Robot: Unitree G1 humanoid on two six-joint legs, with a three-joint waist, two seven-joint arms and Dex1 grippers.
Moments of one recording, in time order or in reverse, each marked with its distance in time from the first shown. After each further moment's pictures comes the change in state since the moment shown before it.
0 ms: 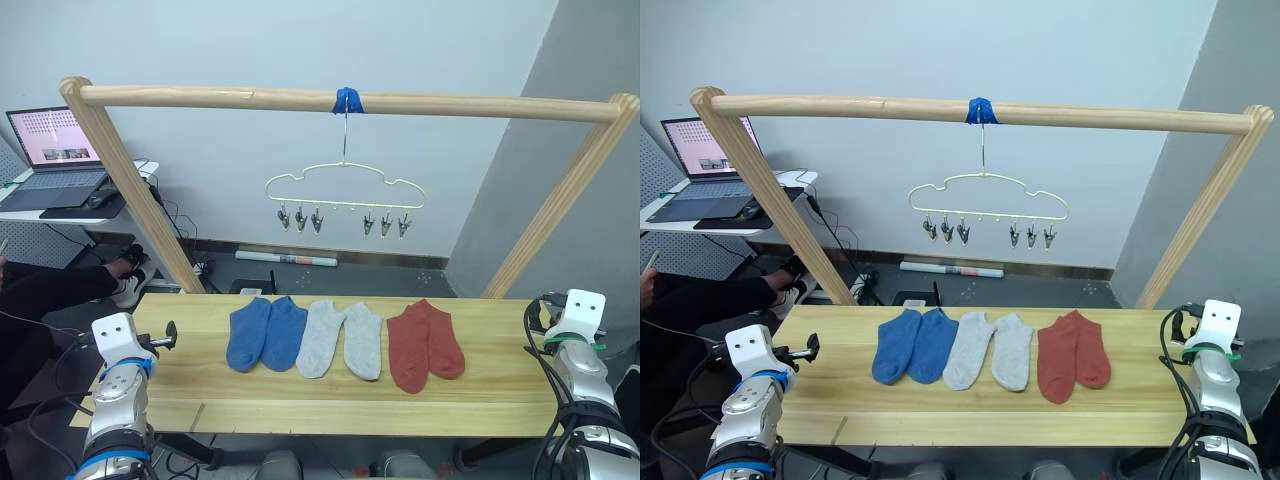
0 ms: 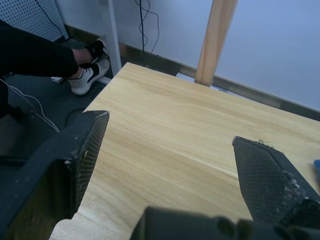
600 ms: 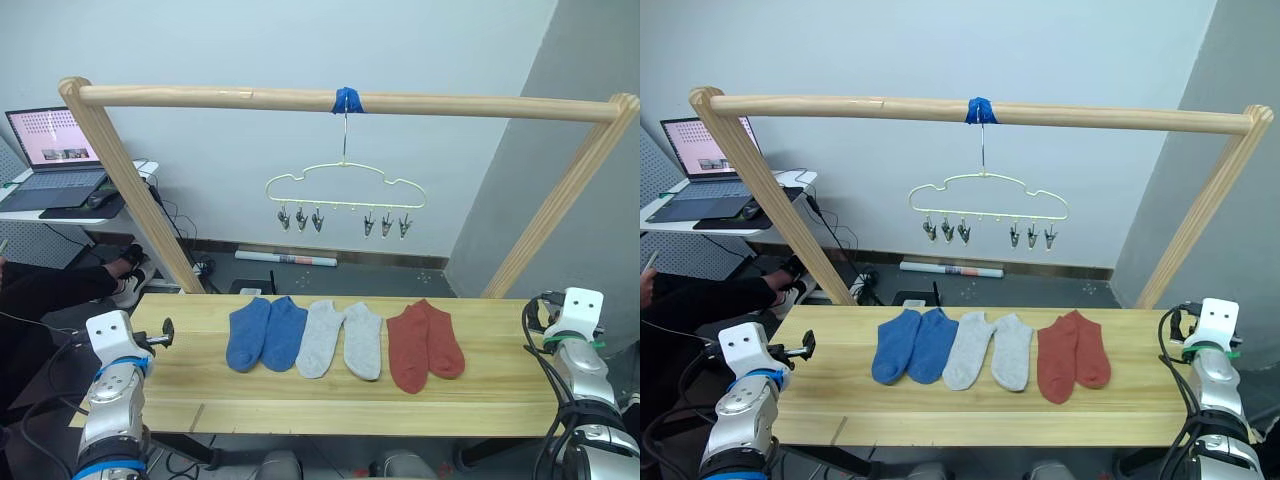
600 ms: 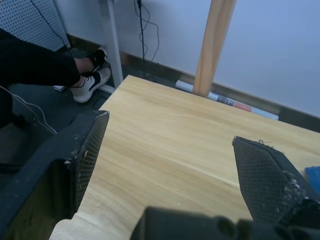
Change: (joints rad) left arm 0.065 -0.004 0.001 -0.177 -0.029 0.077 0.016; right arm -0.003 -0.007 0.027 0.000 -0.026 -0.010 0.027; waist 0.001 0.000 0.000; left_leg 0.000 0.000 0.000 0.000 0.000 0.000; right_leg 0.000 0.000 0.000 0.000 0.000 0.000
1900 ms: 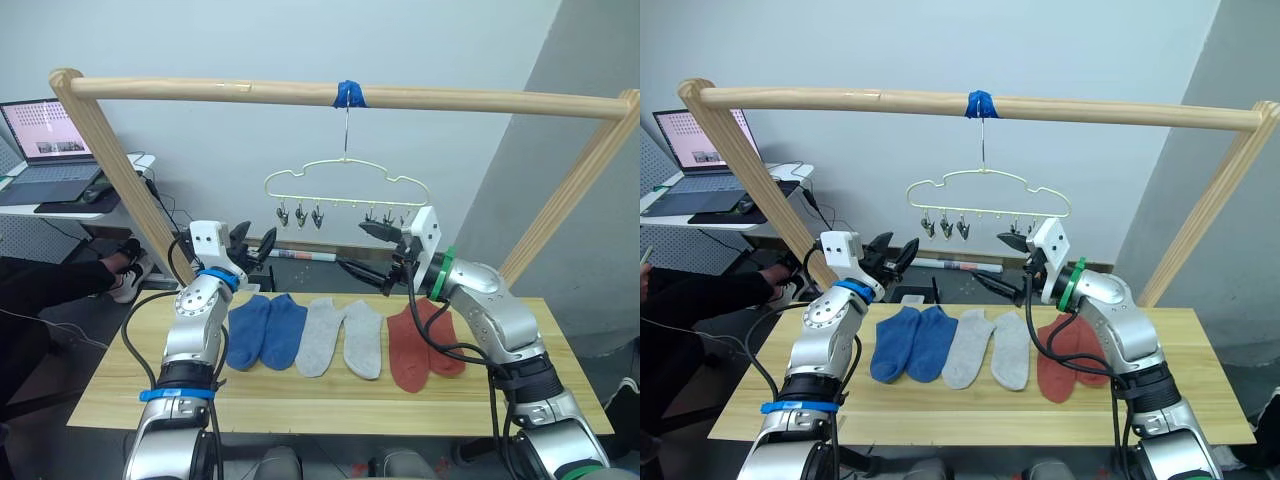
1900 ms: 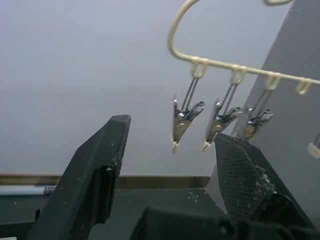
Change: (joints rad) left arm -0.353 -0.187 -0.219 -0.151 -0.062 -0.040 -0.282; right arm -0.157 0.166 0.527 -0.872 0.244 0.423 0.718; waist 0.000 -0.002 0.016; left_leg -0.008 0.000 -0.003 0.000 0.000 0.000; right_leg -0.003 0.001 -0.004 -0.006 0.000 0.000
